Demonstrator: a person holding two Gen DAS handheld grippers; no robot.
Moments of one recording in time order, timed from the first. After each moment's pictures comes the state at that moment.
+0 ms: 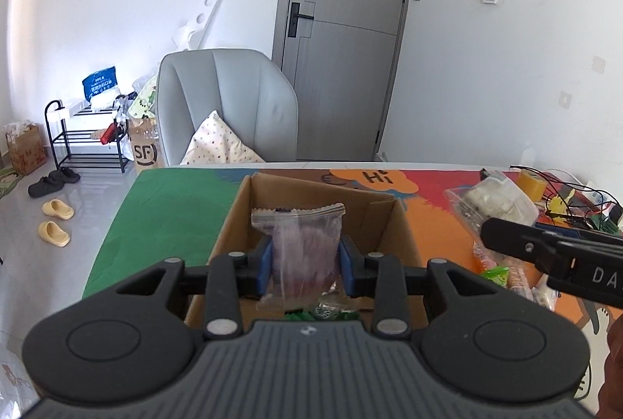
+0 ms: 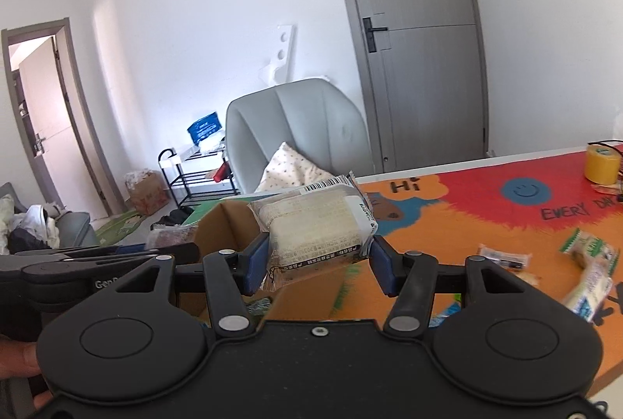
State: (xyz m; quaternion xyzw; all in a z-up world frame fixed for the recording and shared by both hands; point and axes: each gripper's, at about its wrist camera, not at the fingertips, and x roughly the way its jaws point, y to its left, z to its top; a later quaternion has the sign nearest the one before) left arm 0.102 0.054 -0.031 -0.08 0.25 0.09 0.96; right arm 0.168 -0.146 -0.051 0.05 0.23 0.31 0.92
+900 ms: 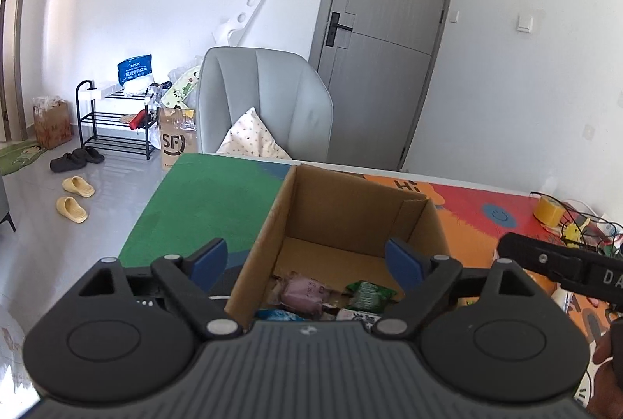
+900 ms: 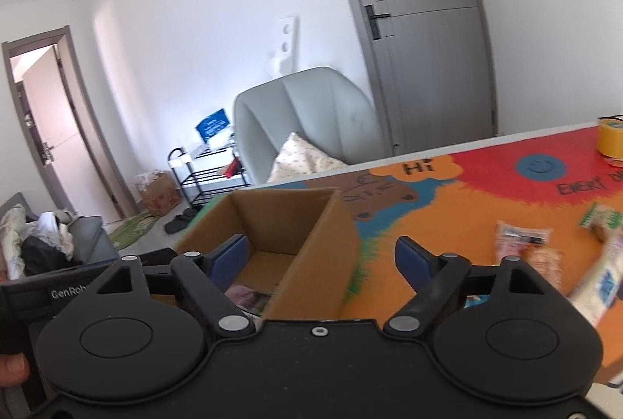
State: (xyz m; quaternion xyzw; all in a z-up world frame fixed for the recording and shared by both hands) left arm 0.067 0.071 -0.038 -0.12 0.23 0.13 0.96; right arm 0.159 -0.153 -0.060 0.08 0.25 0.31 0.91
